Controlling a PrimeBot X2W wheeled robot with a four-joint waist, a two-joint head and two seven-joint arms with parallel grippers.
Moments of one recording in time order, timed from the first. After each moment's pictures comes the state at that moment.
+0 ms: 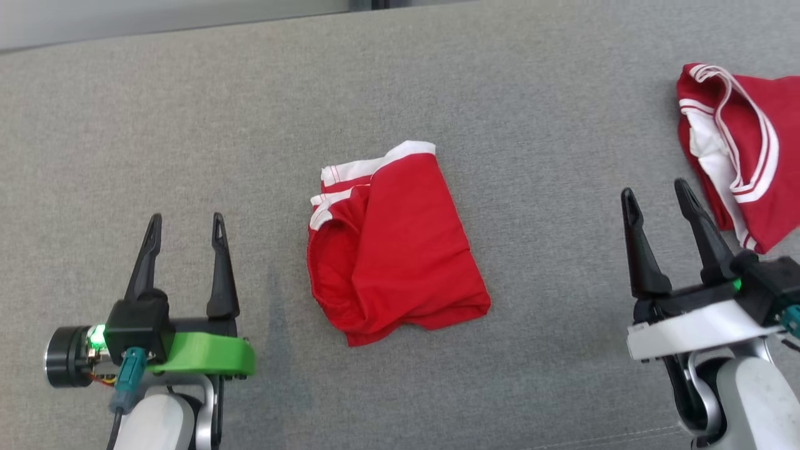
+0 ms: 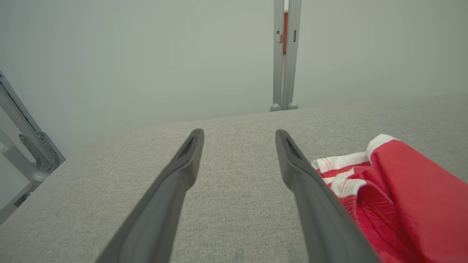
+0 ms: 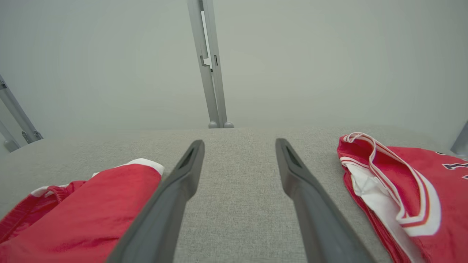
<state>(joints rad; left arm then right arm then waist) -0.18 0.28 -0.31 0.03 -0.29 0.27 -0.21 -0.12 -0.16 0.05 -0.05 0.23 0.13 -0.19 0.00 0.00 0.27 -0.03</state>
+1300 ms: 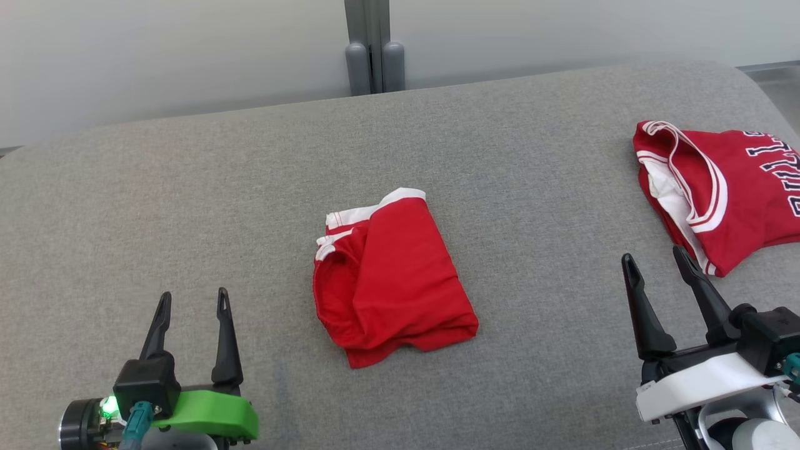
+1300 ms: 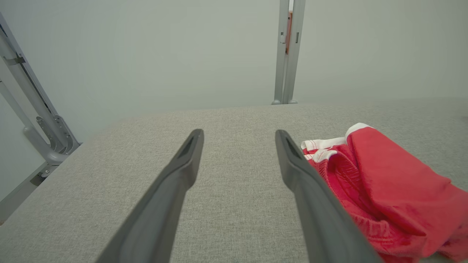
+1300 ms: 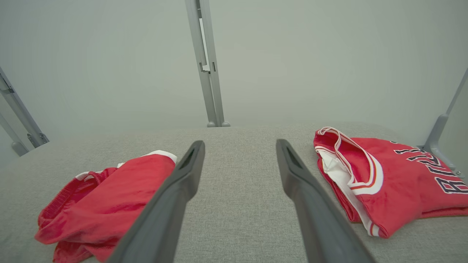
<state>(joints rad) -0.01 0.29 -0.32 0.03 -0.35 0.31 -0.19 0.08 -0.14 0.02 -0.18 0.22 0.13 -0.06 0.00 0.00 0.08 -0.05</state>
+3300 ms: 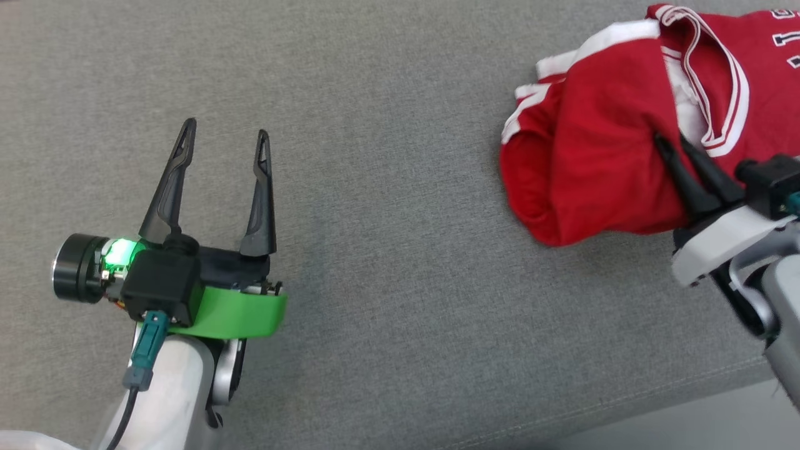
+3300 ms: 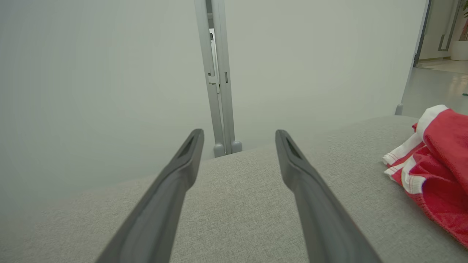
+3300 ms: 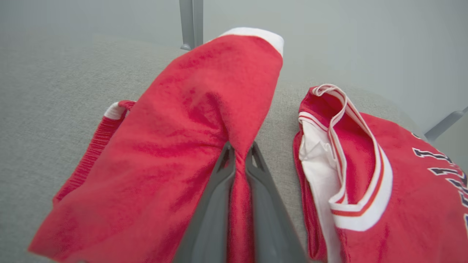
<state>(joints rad) -0.31 0.22 -0.31 -0.10 -0.14 0.14 -0.21 -0.43 -0.50 0.30 0.26 0.37 0.13 -0.14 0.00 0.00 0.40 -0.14</state>
